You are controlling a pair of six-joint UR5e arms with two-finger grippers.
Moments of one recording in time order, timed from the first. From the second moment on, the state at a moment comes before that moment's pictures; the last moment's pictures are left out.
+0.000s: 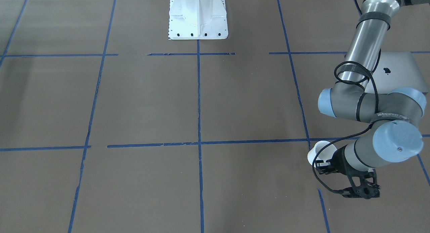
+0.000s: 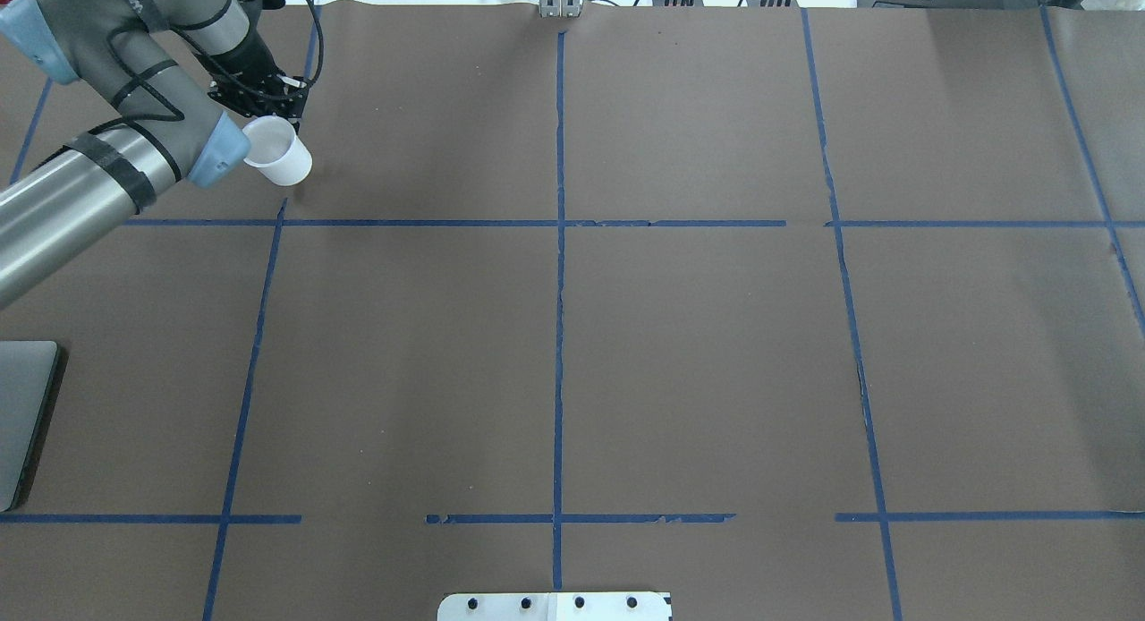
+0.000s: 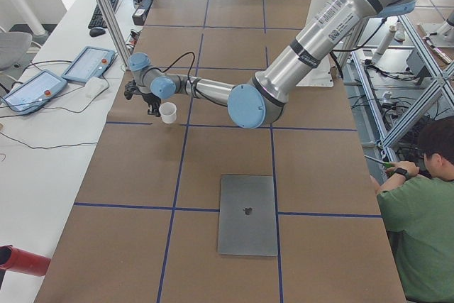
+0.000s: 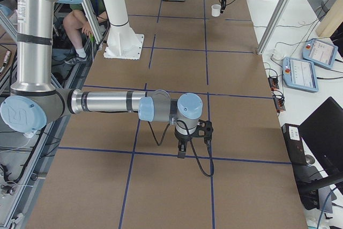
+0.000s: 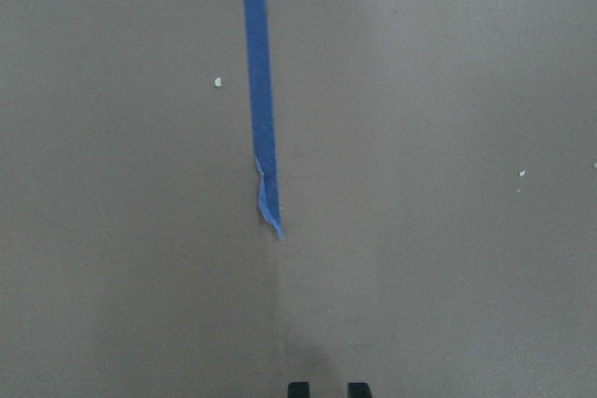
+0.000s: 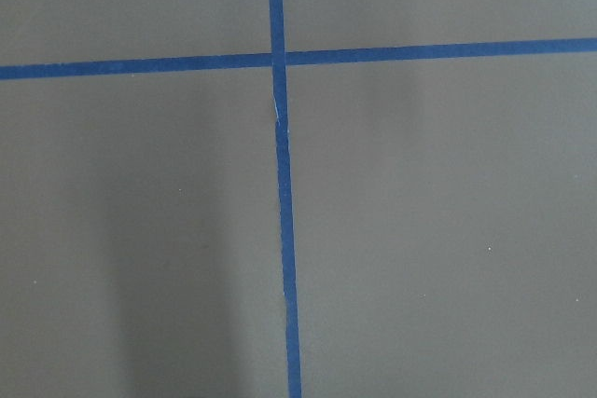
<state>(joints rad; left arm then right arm) -1.08 -2.34 -0.98 -1.90 -2.26 -0.64 1.54 -1.68 1.73 -1.64 2.31 0.07</state>
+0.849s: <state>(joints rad) -1.22 -1.84 -1.58 -1.78 -2.29 -0.55 1.54 -1.68 1.73 -1.64 2.31 0.07</state>
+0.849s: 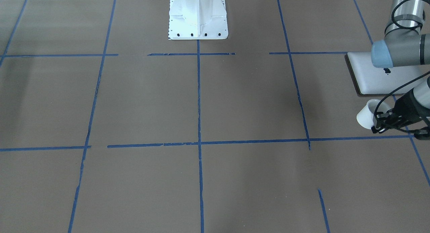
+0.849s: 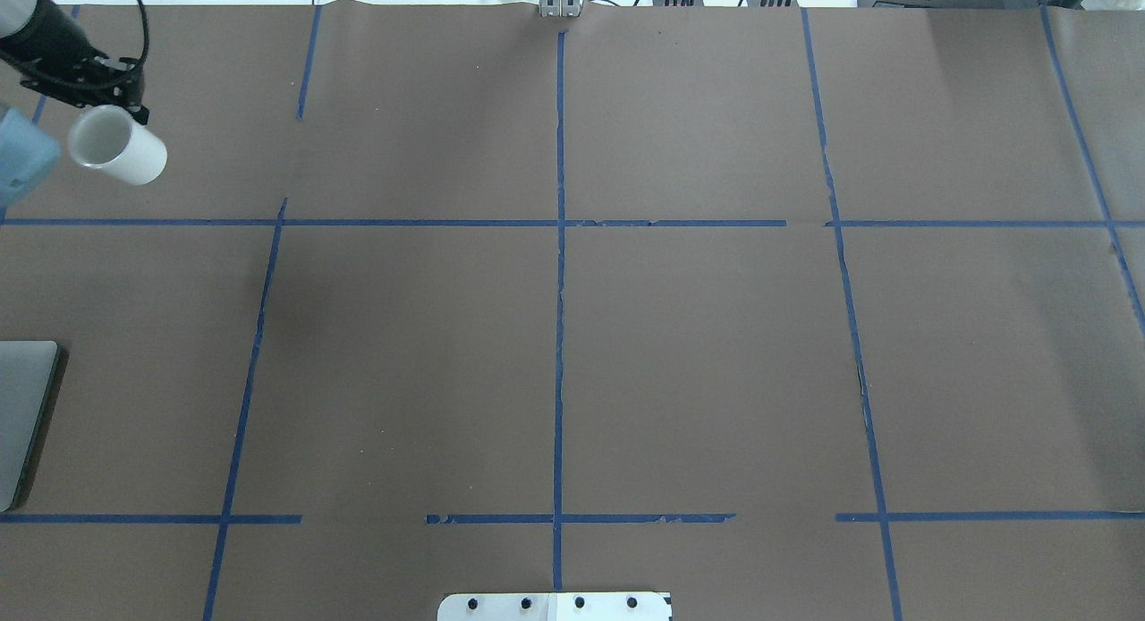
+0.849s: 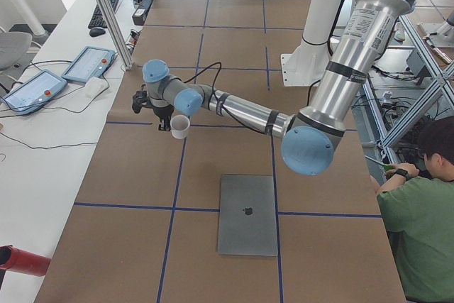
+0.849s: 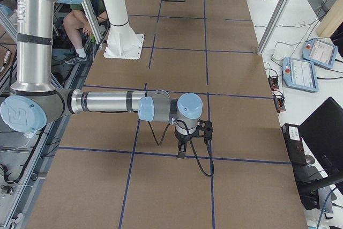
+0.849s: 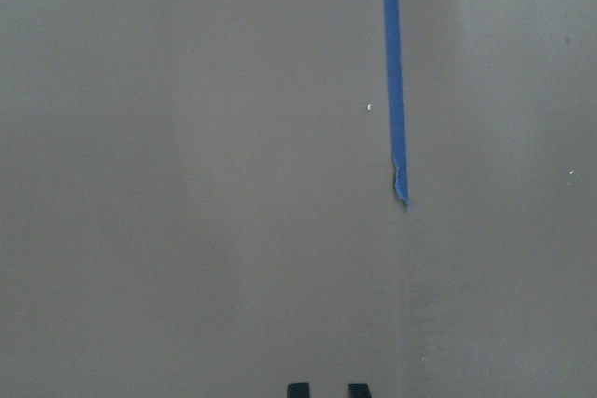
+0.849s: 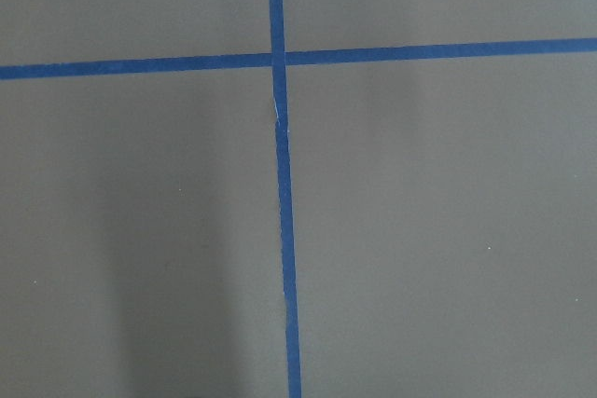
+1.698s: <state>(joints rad) -1.27 -1.30 -1.68 -2.10 -2.29 -0.44 1.54 -1.68 1.73 -1.64 2.31 0.07</state>
